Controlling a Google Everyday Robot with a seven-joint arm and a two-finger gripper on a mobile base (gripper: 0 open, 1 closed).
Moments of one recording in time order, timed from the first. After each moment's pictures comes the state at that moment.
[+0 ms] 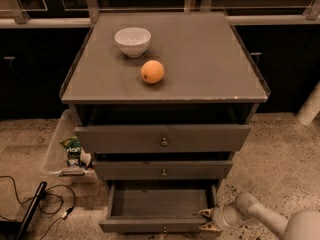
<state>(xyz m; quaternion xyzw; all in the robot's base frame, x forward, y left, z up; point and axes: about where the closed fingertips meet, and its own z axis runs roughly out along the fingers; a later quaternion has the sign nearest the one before) 0.460 -0.229 0.153 -0.68 0.65 0.21 0.26</state>
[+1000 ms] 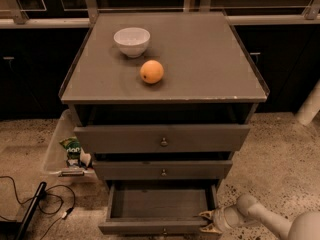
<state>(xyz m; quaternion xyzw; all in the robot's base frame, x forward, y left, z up) 0.448 -0.232 0.157 -0.68 0.65 0.21 0.26</state>
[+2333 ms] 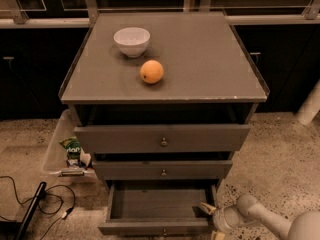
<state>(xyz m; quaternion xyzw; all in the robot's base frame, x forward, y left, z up) 0.448 -0.232 0.157 -0.68 0.65 0.21 0.26</state>
